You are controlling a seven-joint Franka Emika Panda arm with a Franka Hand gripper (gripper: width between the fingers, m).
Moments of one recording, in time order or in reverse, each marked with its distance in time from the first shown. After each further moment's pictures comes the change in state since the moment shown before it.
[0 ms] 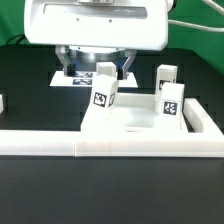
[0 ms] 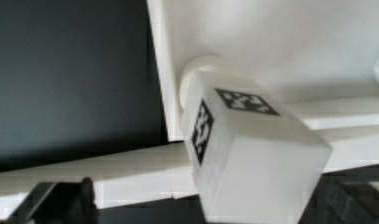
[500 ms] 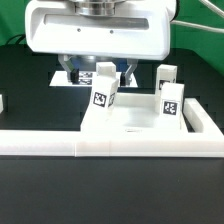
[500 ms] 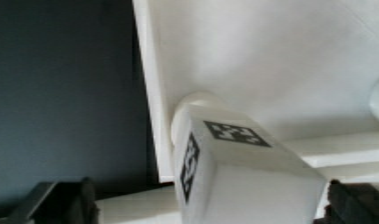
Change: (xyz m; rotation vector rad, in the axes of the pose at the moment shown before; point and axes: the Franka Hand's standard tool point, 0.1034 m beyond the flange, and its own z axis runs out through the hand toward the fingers) arm -0.007 -0.006 0.012 -0.002 -0.154 0.014
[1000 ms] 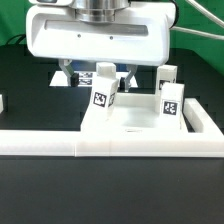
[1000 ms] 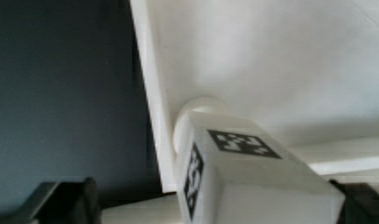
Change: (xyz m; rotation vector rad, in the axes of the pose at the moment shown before) arm -0.001 0.001 0.006 -0.005 -0.003 0.033
